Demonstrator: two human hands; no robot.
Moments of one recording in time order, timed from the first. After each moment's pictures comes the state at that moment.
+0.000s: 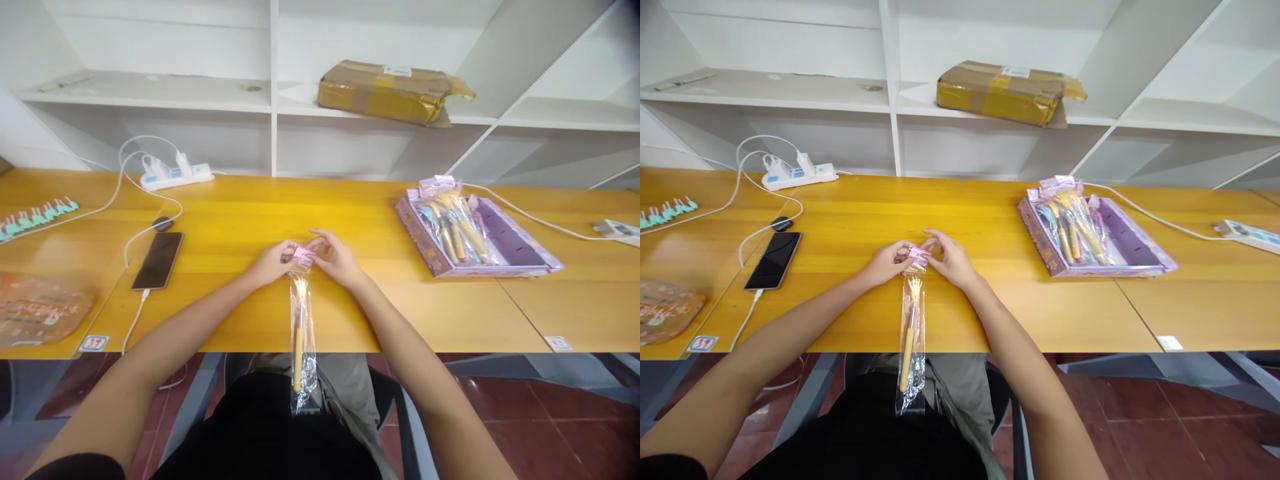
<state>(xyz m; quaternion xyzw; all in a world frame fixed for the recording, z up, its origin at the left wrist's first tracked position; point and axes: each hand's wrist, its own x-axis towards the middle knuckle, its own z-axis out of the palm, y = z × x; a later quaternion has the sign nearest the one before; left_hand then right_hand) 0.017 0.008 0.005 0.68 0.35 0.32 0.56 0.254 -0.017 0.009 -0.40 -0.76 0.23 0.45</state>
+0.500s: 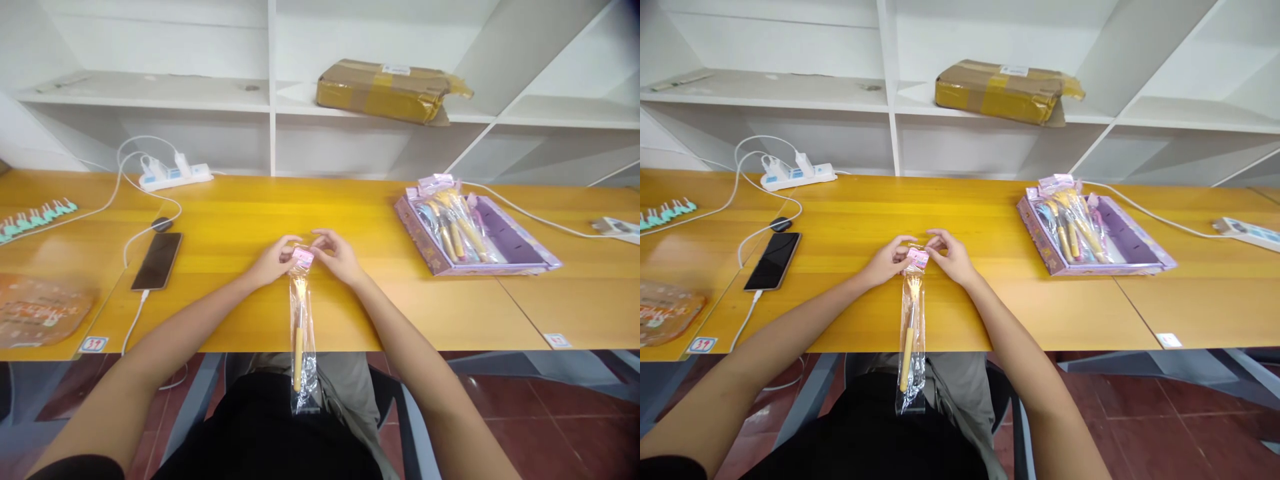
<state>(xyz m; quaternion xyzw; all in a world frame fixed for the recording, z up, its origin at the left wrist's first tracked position) 0.017 0.006 0.007 0.68 0.33 0.33 0.56 0.252 -0.010 0.001 -0.42 -0.67 0.35 0.51</state>
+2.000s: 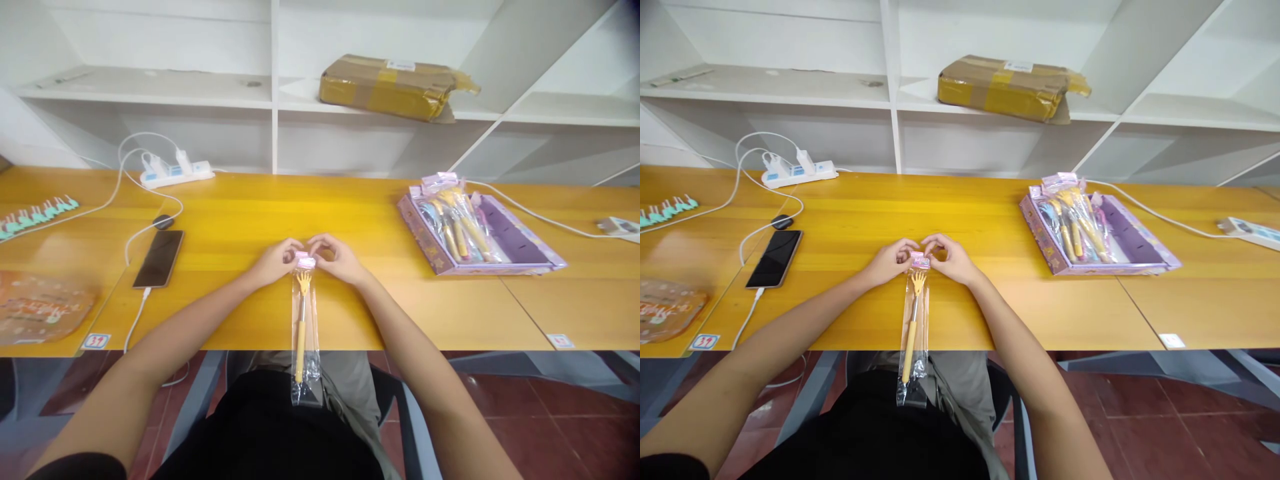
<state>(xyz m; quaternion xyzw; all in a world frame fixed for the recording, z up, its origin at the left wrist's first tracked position) 0.013 0.010 -0.001 0.75 0.37 0.31 0.45 0.252 -0.019 0.014 -0.39 -0.71 0.38 0.45</state>
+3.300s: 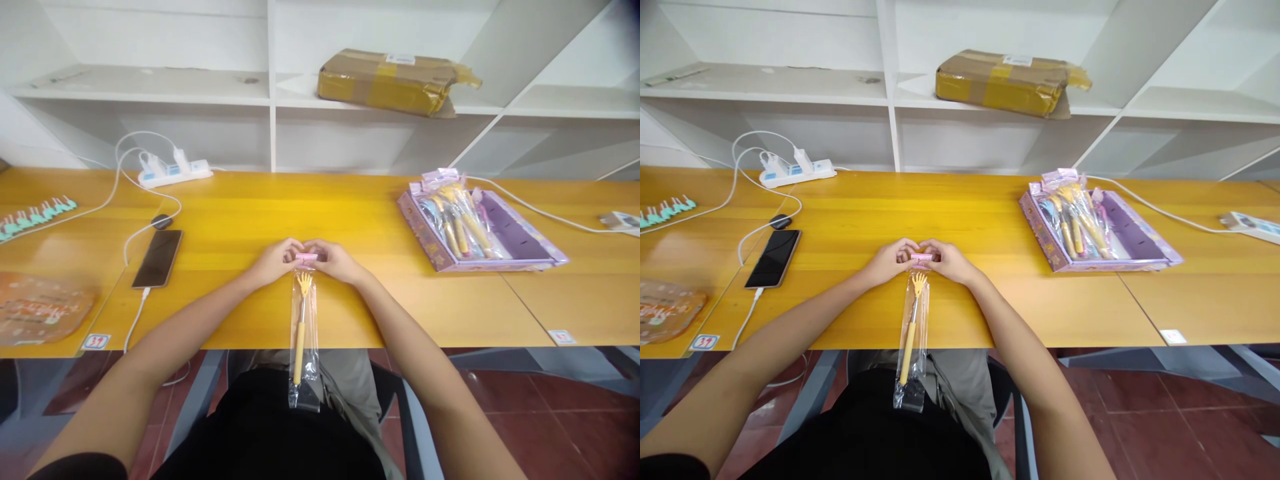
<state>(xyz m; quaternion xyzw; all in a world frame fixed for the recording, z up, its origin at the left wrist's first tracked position) 0.016 0.009 0.000 0.76 0.36 0.31 0.45 0.254 -0.015 -0.003 -0.44 -0.72 0.41 0.34</state>
